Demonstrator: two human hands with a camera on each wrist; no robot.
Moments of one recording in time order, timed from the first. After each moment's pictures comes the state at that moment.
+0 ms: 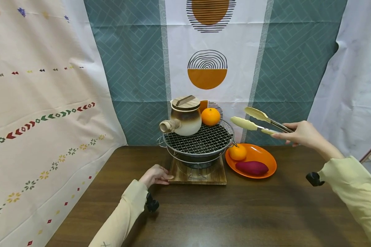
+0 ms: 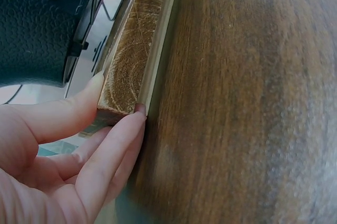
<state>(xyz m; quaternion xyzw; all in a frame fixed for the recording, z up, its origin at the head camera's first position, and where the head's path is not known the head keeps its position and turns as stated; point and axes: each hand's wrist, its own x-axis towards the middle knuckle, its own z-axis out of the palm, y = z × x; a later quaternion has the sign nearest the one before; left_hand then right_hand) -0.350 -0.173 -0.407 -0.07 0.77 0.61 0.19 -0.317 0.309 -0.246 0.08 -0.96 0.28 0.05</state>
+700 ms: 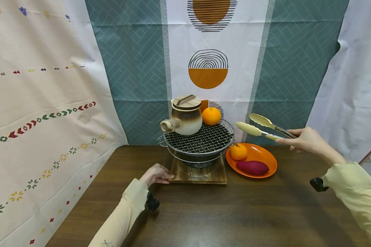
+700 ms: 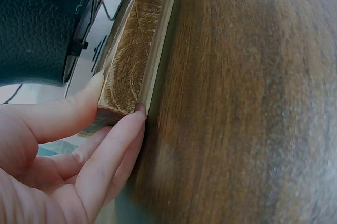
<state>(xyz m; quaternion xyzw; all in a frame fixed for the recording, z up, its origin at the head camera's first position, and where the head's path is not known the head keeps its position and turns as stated) -0.350 -0.173 -0.408 -0.07 0.77 0.61 0.19 -0.315 0.324 -0.266 0.07 -0.96 0.28 0.04</state>
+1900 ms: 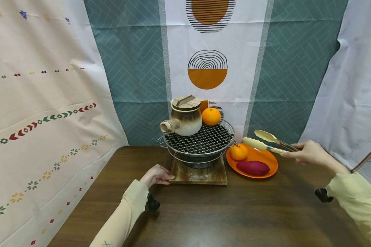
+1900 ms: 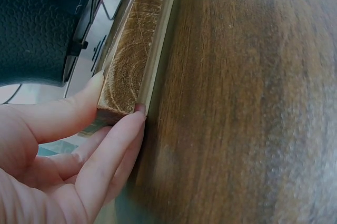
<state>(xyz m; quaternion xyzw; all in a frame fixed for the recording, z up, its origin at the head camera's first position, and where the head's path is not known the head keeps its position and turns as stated) -0.348 -0.173 -0.406 -0.06 0.77 0.61 0.19 -0.315 0.347 -0.313 0.08 -0.95 0.31 0.01</state>
